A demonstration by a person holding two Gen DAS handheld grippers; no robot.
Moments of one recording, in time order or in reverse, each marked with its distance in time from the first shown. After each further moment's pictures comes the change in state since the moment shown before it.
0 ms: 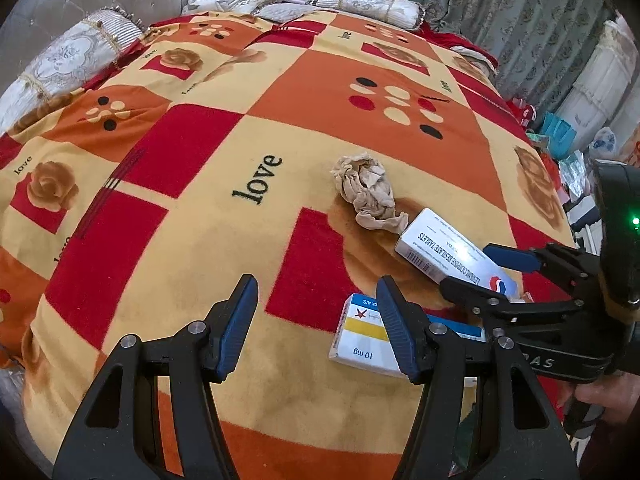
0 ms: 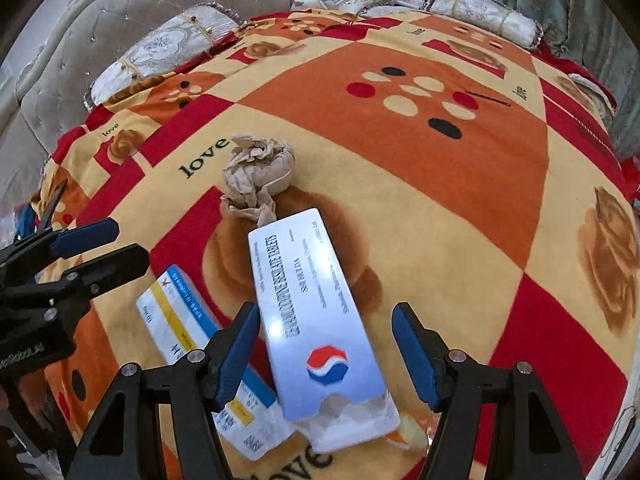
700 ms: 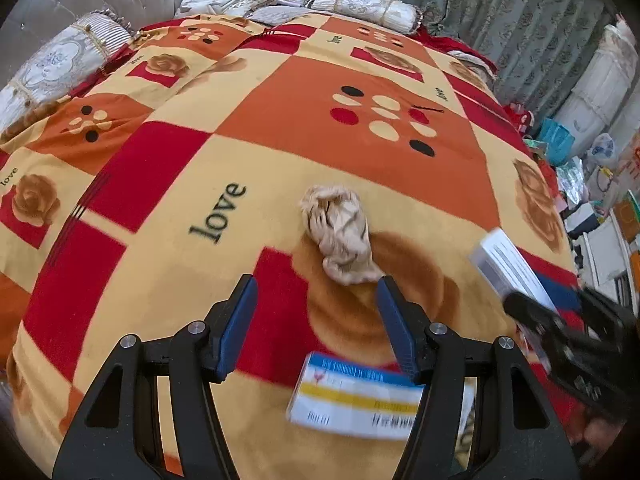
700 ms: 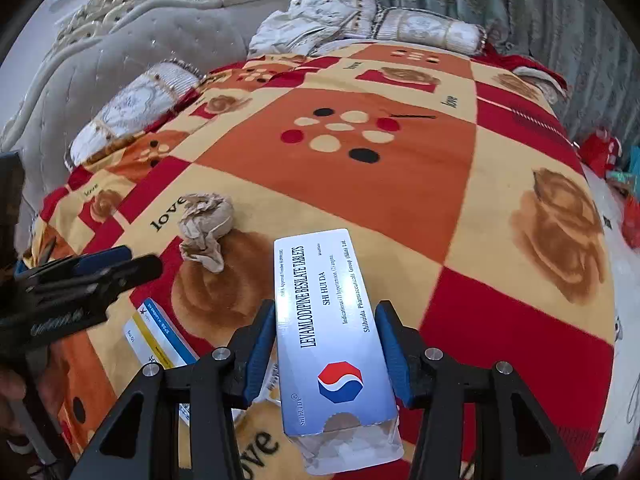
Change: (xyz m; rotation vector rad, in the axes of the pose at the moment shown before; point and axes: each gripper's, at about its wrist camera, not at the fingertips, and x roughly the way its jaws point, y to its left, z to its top) left arm 0.028 -0.024 0.032 -0.011 -0.008 -0.007; right arm -0.048 -0.045 -0.024 0.171 -0.172 -0.051
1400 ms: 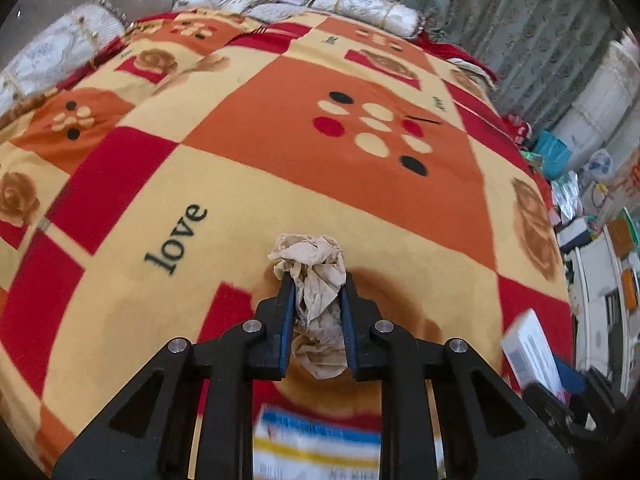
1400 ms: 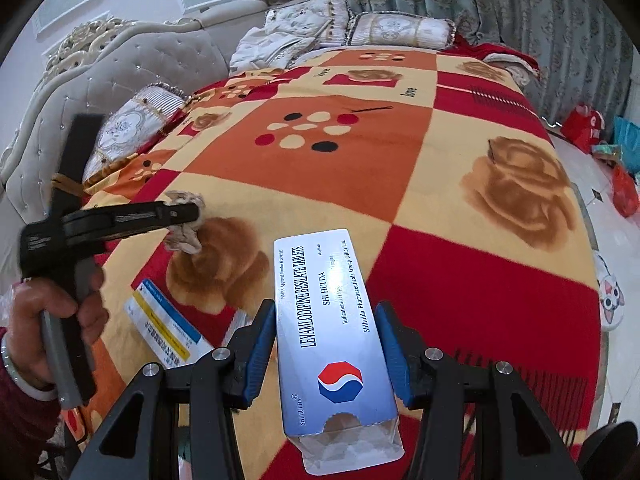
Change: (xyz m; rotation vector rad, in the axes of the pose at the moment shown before) left arm 0.011 -0.017 0.015 -0.022 -0.014 -0.045; right arm -0.032 -0.024 -0.040 0.079 -0.041 -0.013
